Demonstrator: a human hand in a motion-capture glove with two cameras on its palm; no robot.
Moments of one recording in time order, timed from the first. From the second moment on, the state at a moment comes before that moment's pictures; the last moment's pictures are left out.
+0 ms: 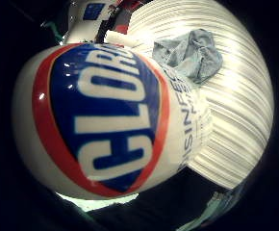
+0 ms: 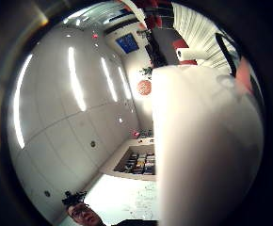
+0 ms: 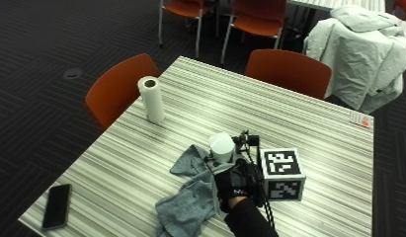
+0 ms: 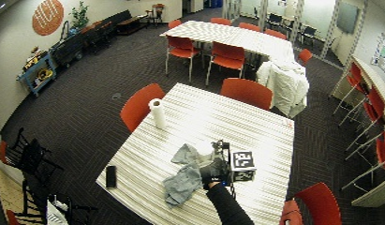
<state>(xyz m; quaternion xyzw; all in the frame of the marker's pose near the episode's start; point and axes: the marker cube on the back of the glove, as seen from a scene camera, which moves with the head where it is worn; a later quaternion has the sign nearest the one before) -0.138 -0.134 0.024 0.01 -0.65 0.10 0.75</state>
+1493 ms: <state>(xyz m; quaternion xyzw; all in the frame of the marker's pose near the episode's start) -0.104 -0.142 0.152 -0.28 -0.40 0.32 0.81</state>
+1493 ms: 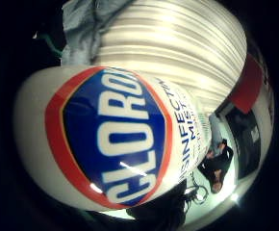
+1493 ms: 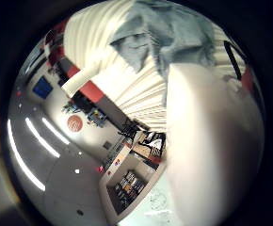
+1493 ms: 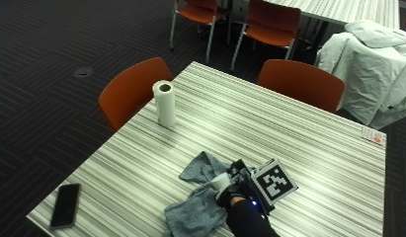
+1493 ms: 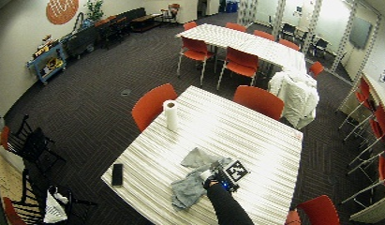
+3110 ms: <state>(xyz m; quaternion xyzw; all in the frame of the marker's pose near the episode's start) -0.140 -0.175 0.020 0.12 -0.69 0.00 0.71</state>
